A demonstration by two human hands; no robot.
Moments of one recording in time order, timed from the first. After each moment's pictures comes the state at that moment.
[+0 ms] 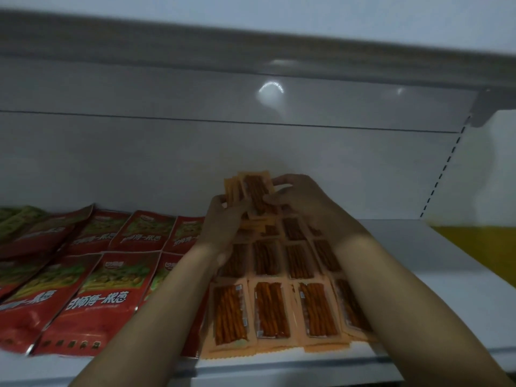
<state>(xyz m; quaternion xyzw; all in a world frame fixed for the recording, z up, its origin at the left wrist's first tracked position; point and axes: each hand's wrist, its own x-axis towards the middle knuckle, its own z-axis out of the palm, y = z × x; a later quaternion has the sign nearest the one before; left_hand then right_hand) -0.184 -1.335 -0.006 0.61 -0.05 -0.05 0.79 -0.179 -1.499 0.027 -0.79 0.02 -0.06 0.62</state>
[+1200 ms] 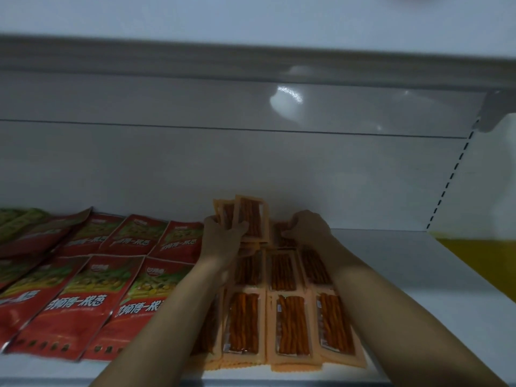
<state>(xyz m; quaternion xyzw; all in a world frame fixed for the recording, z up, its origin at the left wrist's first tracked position) -0.179 -1.373 -0.035 0.64 0.02 -0.01 0.77 -0.133 -1.575 -0.046 -0.97 0.12 -0.06 0.22</state>
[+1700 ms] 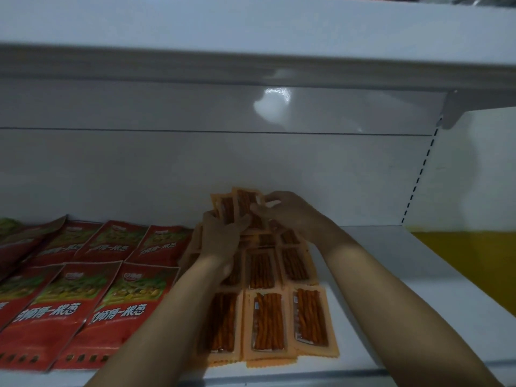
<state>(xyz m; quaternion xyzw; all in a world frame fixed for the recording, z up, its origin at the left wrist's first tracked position) -0.186 -1.415 -0.027 0.61 0.00 0.01 0.79 -0.192 -1.567 0.017 -0.86 -0.01 -0.02 0.51</state>
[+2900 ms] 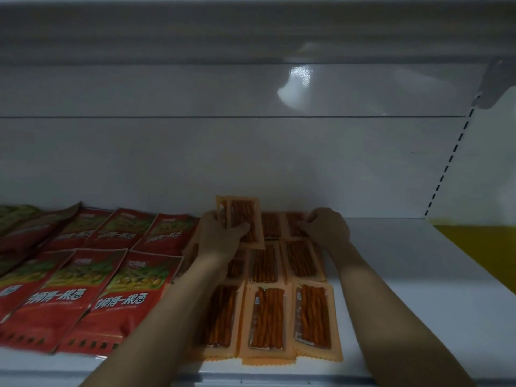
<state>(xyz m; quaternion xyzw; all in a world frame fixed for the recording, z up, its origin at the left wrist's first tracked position) -0.190 -1.408 -0.044 0.70 0.03 0.01 0.71 -0.161 -1.631 -0.068 -0.94 0.18 -0.12 0.28</state>
